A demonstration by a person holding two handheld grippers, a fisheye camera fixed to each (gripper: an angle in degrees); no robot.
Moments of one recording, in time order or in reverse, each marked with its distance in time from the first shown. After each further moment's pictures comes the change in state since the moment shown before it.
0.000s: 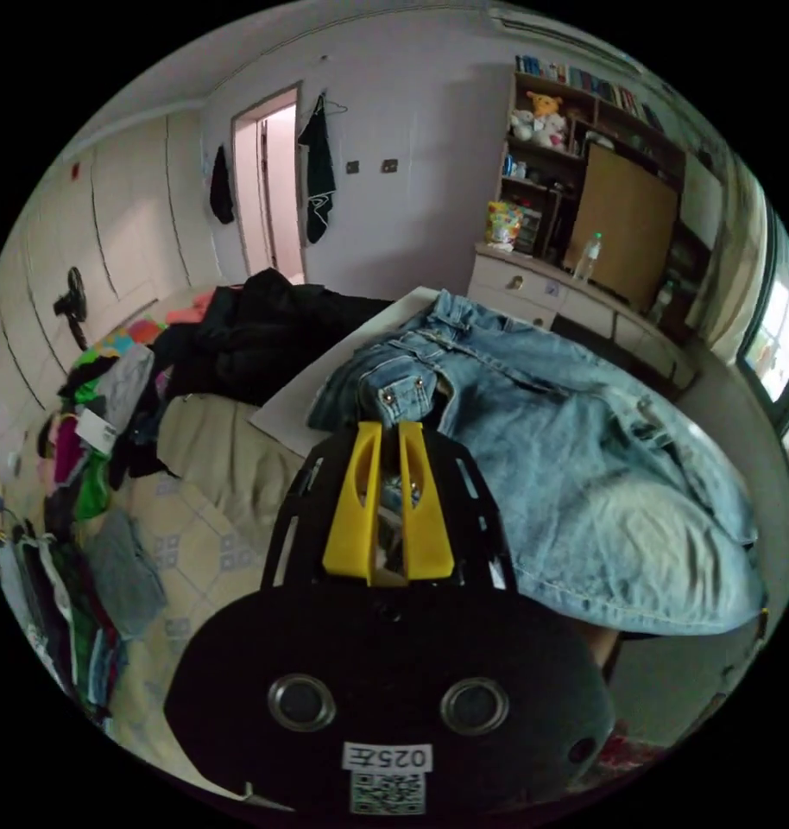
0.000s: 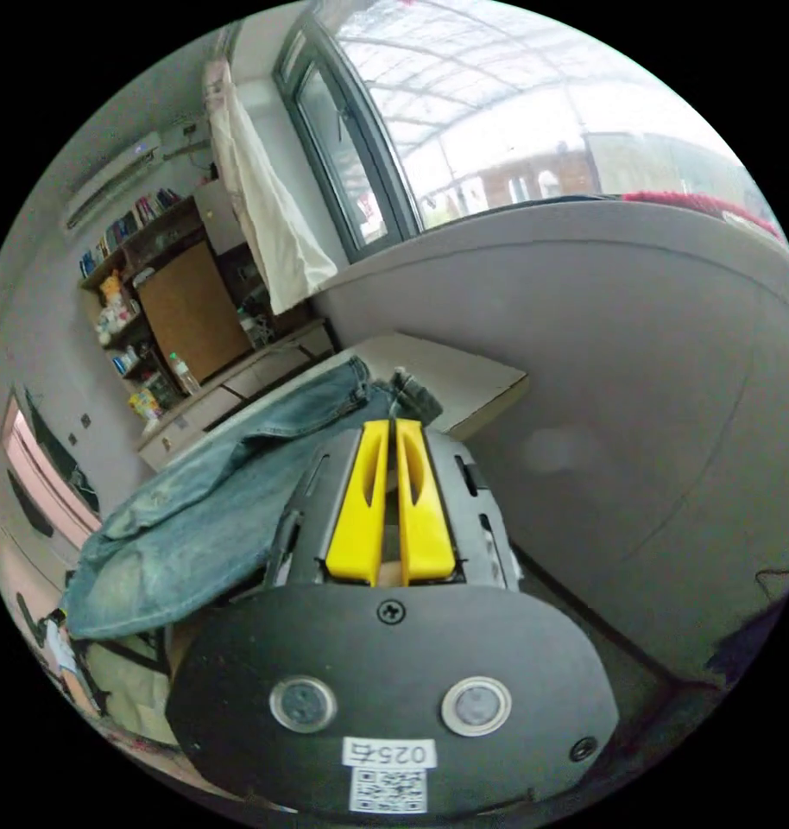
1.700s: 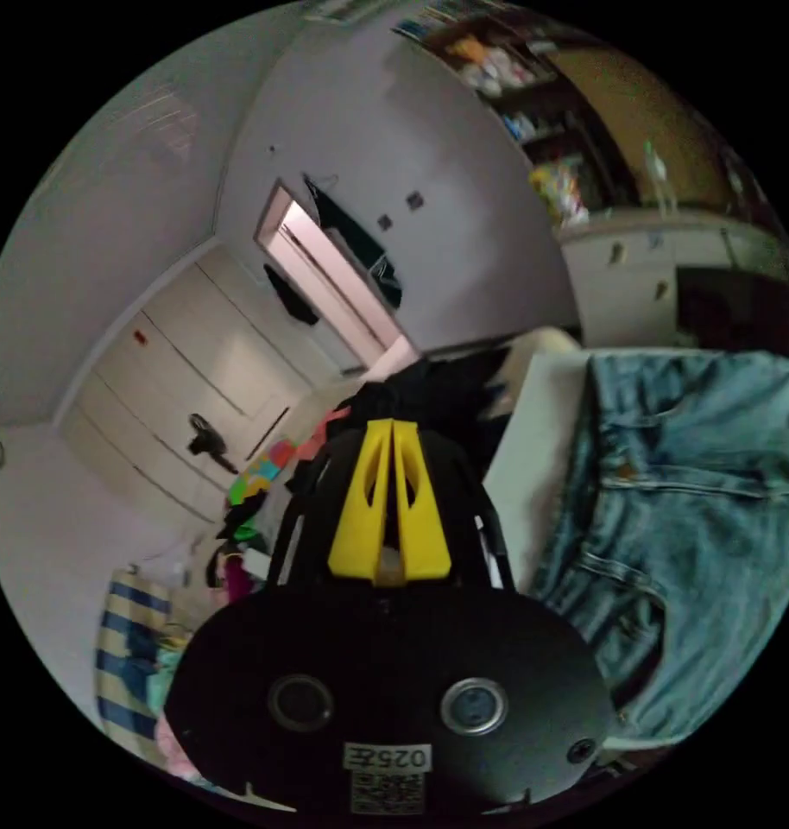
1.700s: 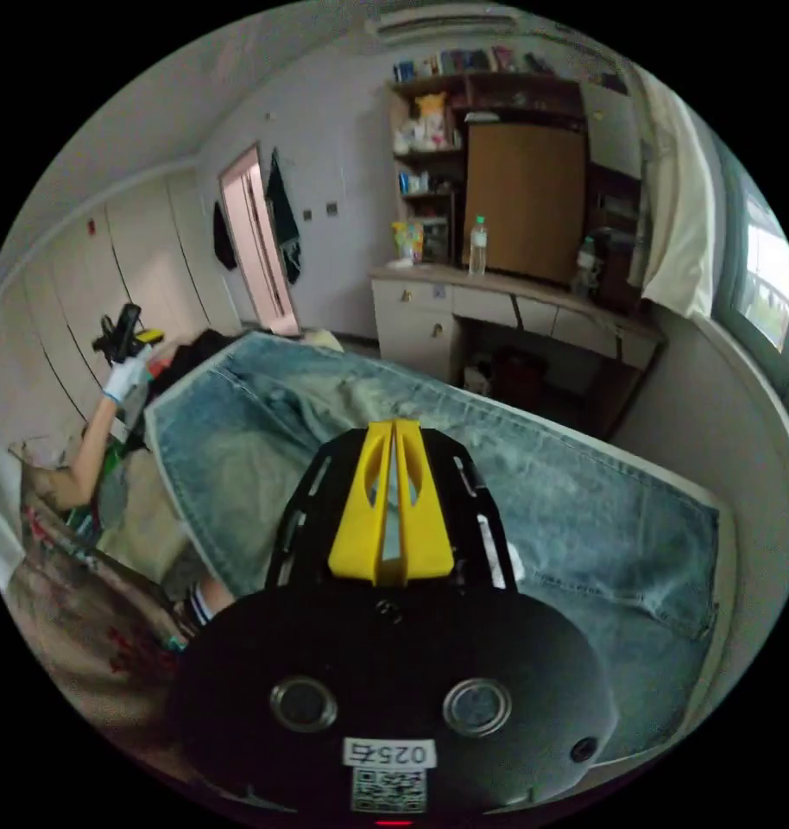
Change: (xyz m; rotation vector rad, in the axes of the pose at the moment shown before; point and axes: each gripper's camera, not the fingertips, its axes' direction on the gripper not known) left arm 0.148 -0.051 0.128 0.134 -0.582 0.345; right arm -0.376 -0.008 0.158 -0.332 -0.646 -0.809
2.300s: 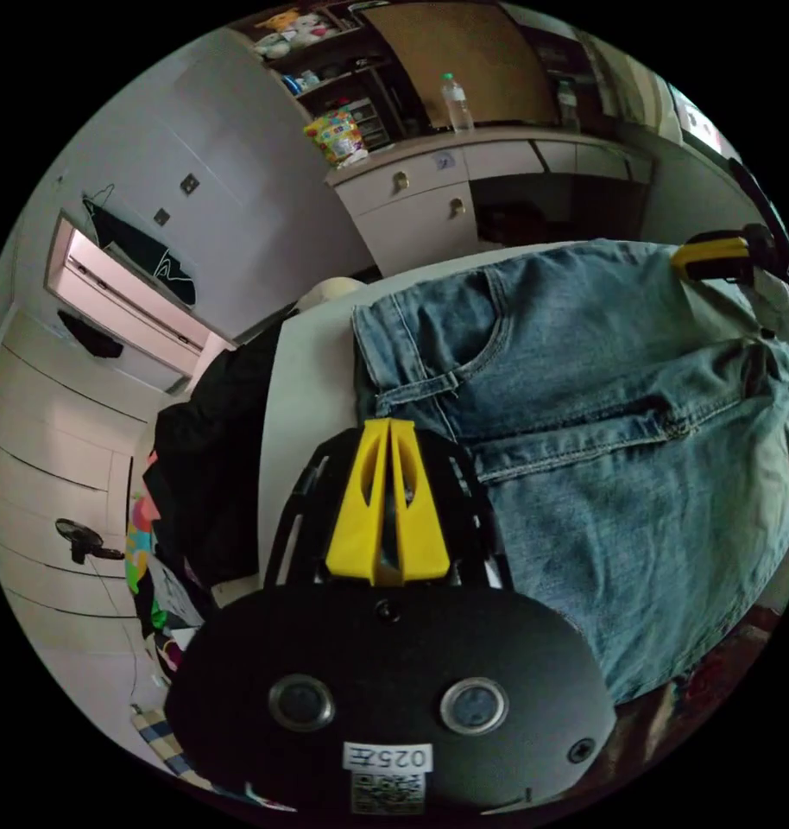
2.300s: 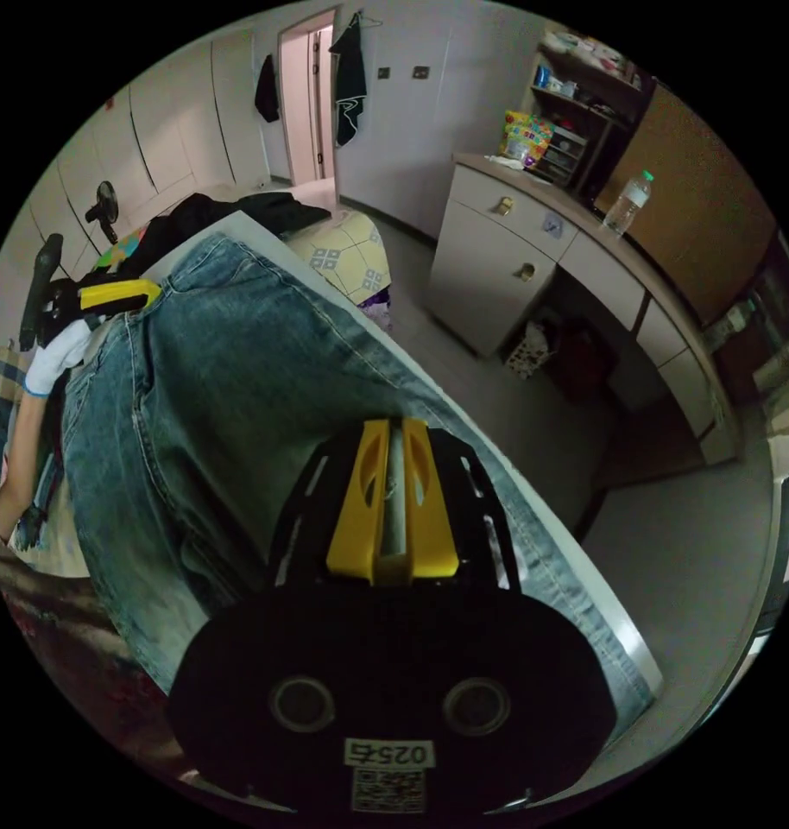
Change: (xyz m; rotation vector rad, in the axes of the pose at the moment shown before) left arm 0.112 -0.011 0.123 -0.216 0.492 0.441; right arm -0.058 -0.191 0.331 -0.516 0.007 -0.294
